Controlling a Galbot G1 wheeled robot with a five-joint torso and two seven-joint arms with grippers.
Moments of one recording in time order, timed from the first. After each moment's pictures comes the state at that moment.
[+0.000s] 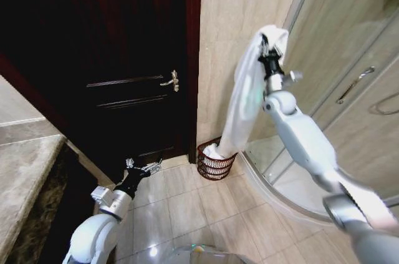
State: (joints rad) left arm 1.71 -1.30 -0.72 -2.33 -0.47 0.17 0.16; right arm -0.11 1.10 -0.01 1.36 0.71 0.34 0.14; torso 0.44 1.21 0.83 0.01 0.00
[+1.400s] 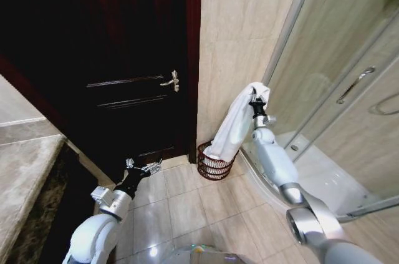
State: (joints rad) left arm 1.71 -1.30 -0.72 -2.33 -0.47 0.17 0.16; right arm -0.40 1.25 0.33 0.96 0.52 0.57 -0.10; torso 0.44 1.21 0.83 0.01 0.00
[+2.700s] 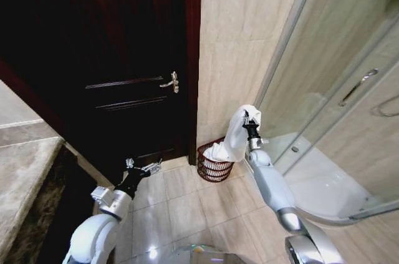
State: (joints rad) left arm 1.71 -1.30 -0.72 -2.33 -0.47 0.17 0.16; right arm -0.63 1.33 0.35 1.01 0.43 0.60 -0.14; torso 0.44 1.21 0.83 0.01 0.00
